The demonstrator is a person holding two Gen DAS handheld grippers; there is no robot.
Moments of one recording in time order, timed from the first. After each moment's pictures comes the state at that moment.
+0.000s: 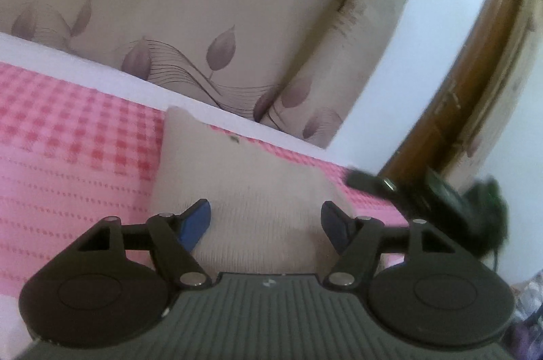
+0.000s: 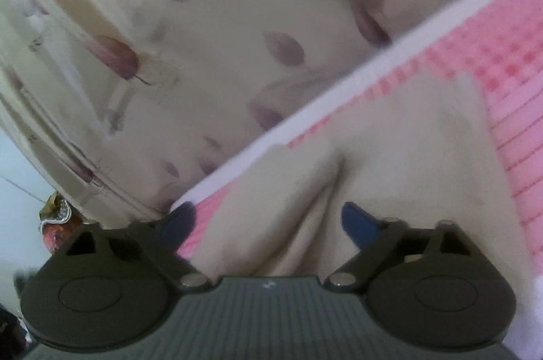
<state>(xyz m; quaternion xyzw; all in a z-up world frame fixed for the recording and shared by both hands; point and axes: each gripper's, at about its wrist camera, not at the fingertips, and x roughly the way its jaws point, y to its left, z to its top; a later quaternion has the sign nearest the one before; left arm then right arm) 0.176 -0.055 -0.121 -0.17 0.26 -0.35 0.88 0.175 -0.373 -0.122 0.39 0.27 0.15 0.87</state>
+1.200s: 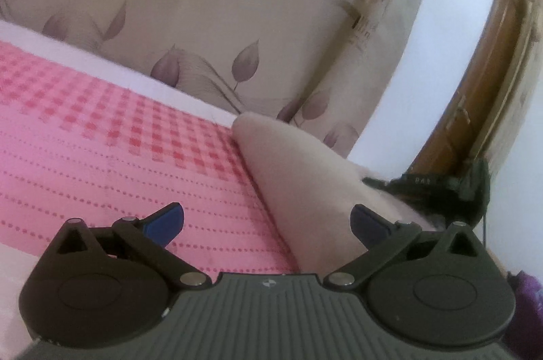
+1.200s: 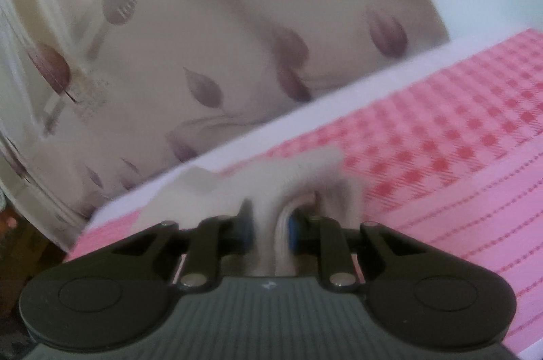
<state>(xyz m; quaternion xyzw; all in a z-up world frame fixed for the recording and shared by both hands) 0.159 -0.036 -0.144 -0.19 0.24 -0.31 0.90 0.189 -0.449 -0.128 0.28 0.28 0.05 0.92</state>
